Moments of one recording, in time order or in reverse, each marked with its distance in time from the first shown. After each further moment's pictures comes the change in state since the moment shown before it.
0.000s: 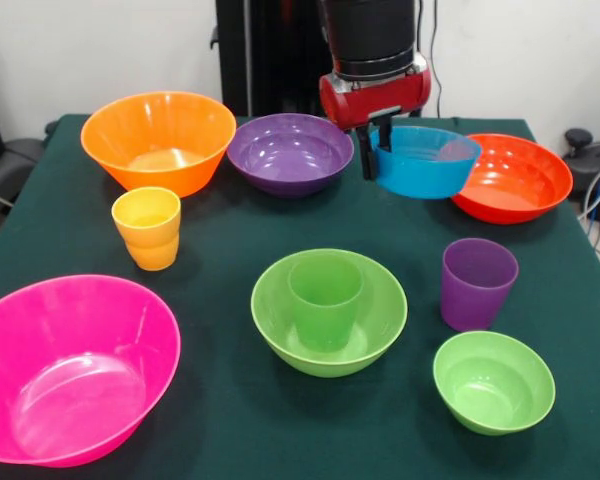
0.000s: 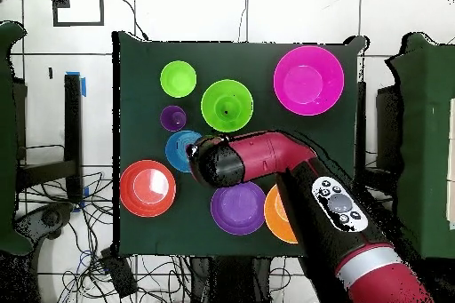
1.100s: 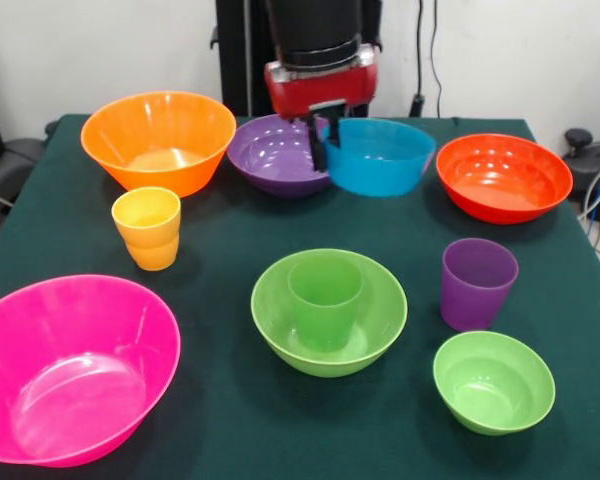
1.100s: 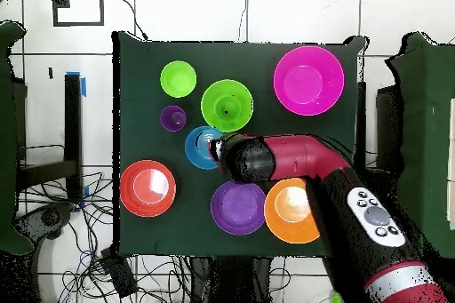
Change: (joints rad) arm -0.087 -0.007 -0.027 -0.021 0.090 0.068 0.000
